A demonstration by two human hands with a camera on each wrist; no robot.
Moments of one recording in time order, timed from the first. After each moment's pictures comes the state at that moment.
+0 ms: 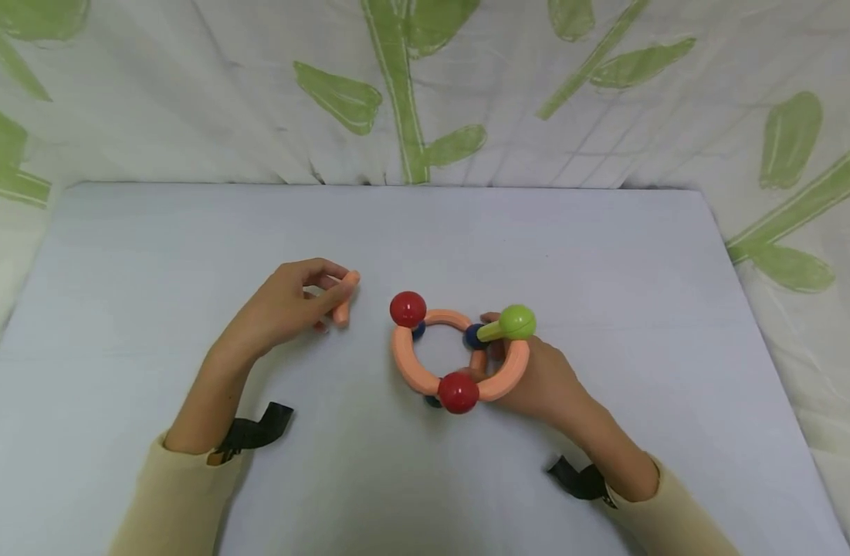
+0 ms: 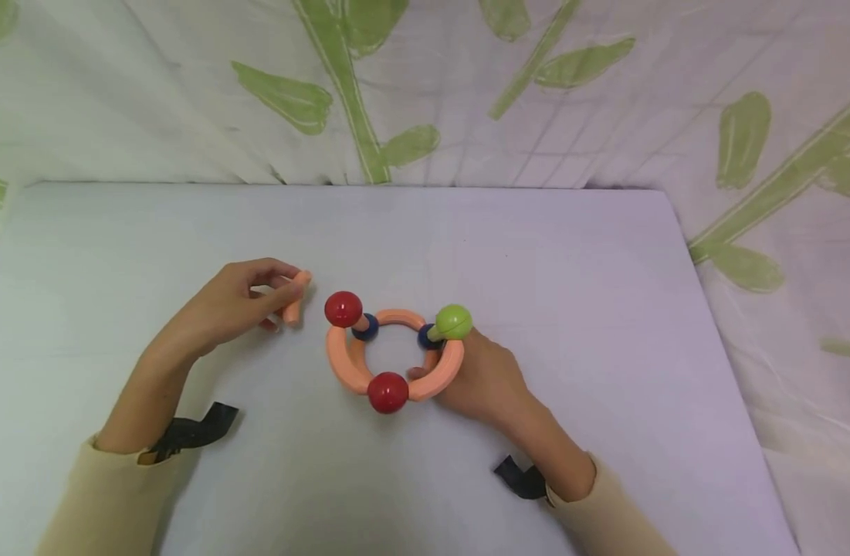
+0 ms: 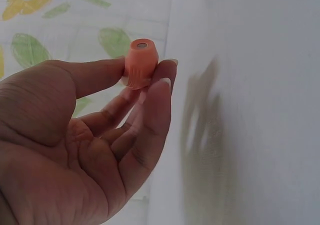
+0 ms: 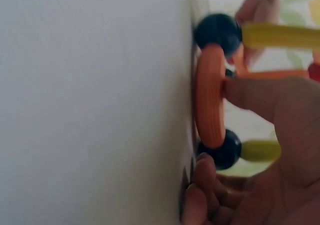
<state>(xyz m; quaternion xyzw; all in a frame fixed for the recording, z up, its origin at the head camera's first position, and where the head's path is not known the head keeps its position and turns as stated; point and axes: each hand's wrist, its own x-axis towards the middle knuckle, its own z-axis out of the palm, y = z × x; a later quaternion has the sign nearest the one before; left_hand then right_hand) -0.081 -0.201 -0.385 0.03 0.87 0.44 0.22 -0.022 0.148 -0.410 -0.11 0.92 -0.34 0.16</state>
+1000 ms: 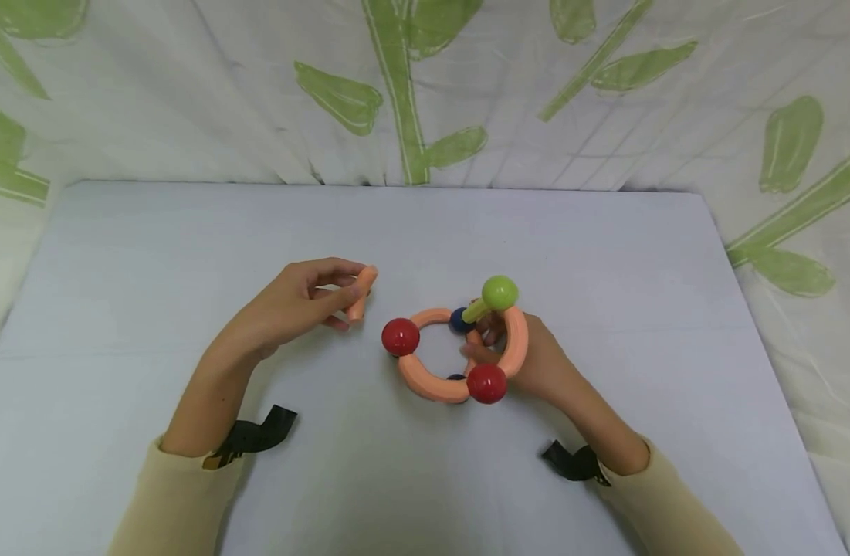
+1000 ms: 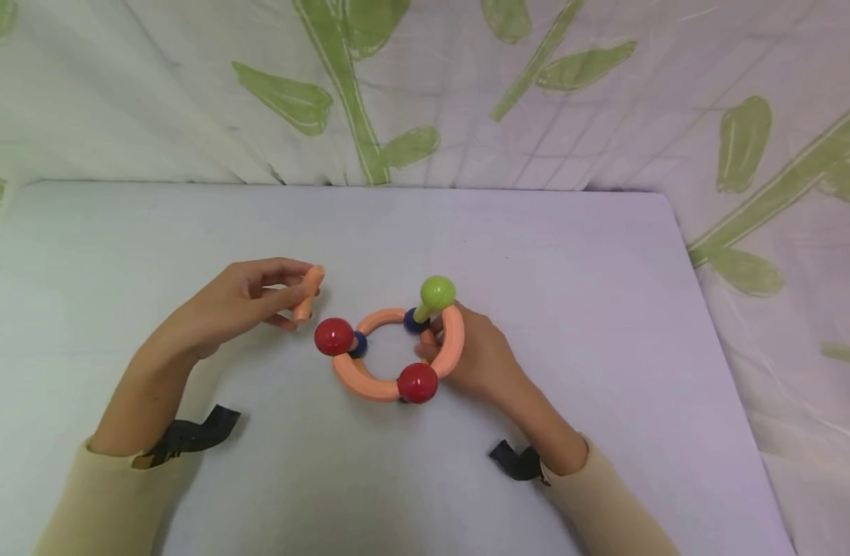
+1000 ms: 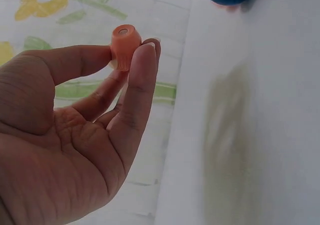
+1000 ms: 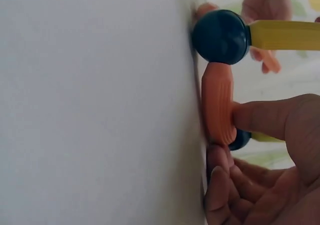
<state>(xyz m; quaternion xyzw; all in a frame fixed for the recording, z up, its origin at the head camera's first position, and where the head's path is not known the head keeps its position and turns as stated) -0.081 -0.192 -0.377 0.03 0.78 0.56 0.27 -0.047 0.148 -0.418 -0.11 0.86 -0.47 0.18</state>
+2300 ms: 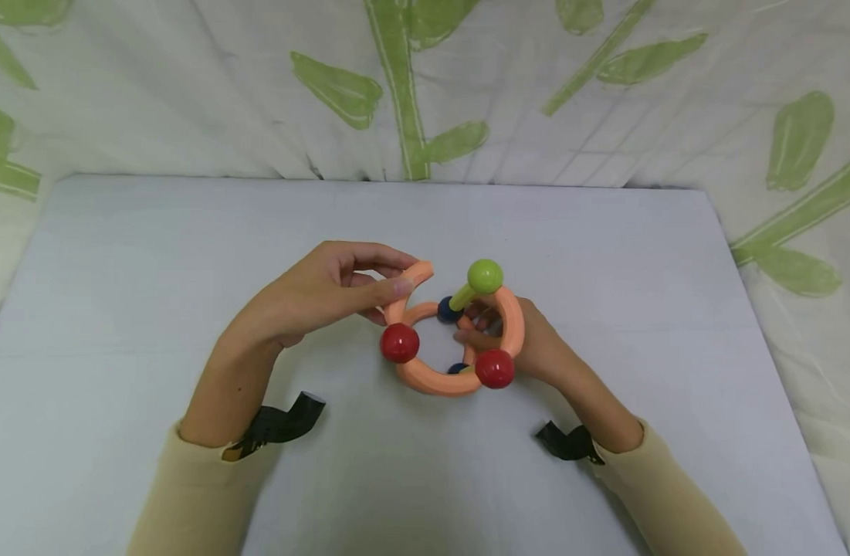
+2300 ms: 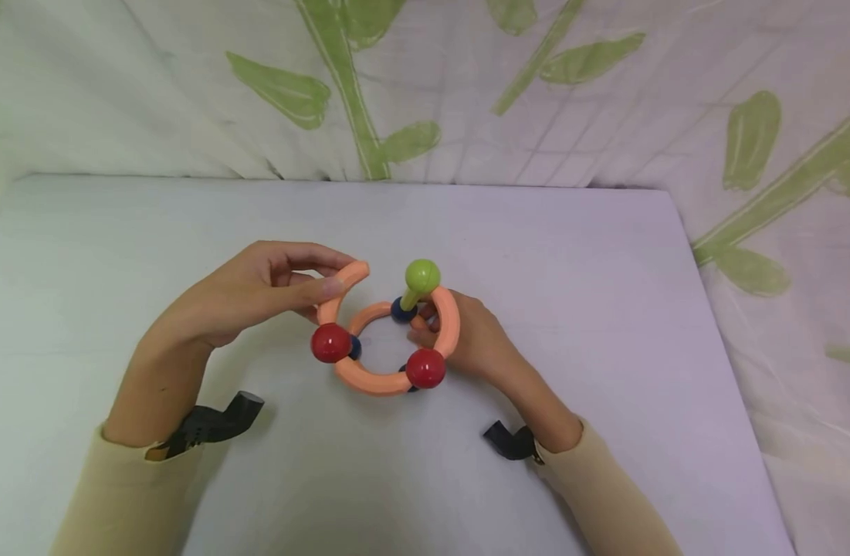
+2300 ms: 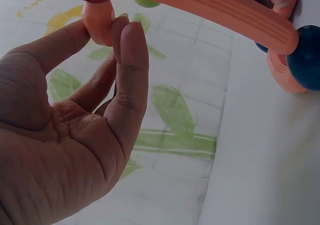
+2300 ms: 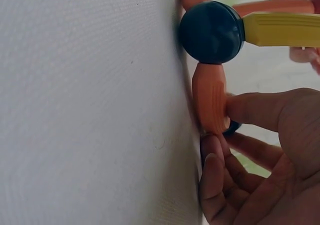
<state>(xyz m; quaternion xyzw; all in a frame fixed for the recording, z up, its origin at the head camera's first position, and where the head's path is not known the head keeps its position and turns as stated) -0.080 -0.155 -0.329 0.09 0.73 0.61 0.30 -0.069 0.139 -0.411 -0.16 0.84 -0.47 0.20</state>
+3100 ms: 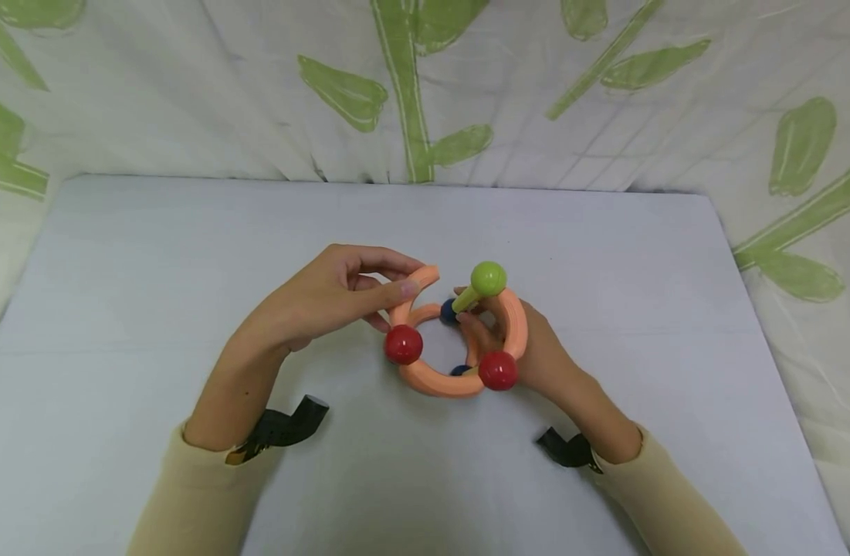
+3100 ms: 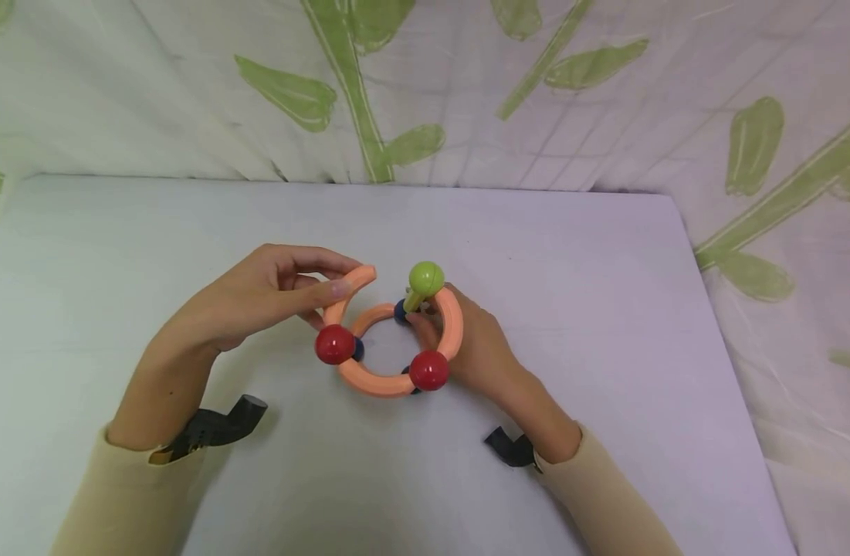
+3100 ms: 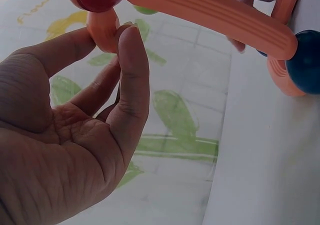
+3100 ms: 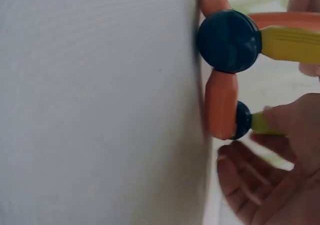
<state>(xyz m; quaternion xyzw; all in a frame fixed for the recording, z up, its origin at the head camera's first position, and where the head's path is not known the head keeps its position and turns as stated) -0.077 -0.152 -0.327 0.09 0.74 0.60 0.30 -0.058 0.133 -0.407 -0.20 0.87 -0.45 0.11</state>
